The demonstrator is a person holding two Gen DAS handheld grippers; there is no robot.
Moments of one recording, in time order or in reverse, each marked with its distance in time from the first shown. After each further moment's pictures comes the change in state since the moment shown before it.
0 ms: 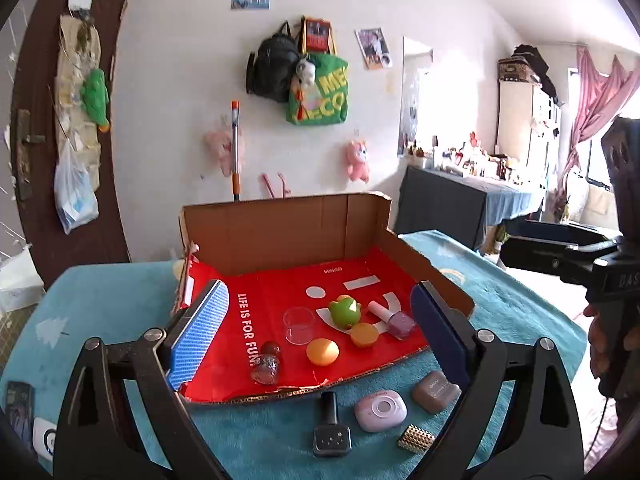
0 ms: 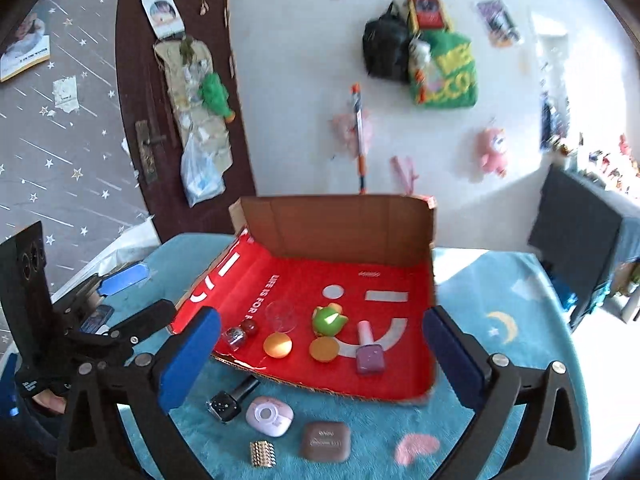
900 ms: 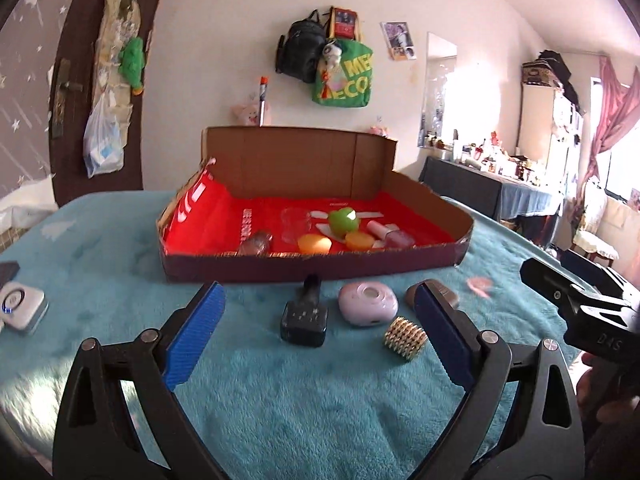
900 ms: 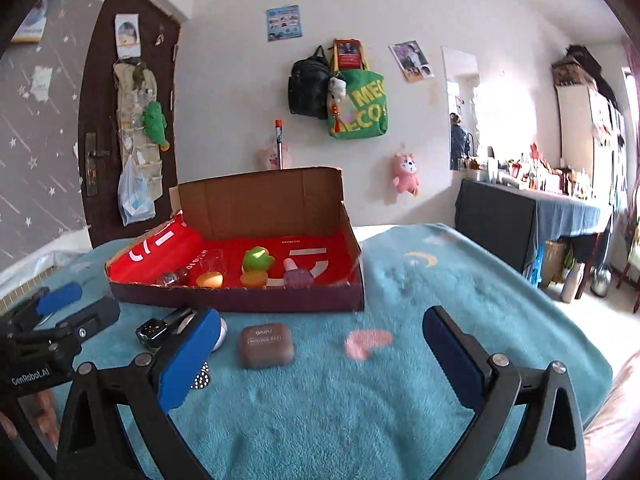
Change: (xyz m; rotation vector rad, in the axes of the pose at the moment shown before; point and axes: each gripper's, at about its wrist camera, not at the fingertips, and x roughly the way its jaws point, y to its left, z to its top) left arm -0.019 -0.028 -0.125 -0.092 0.019 0.090; right arm -0.035 0.004 -0.163 0.060 -0.206 -0.292
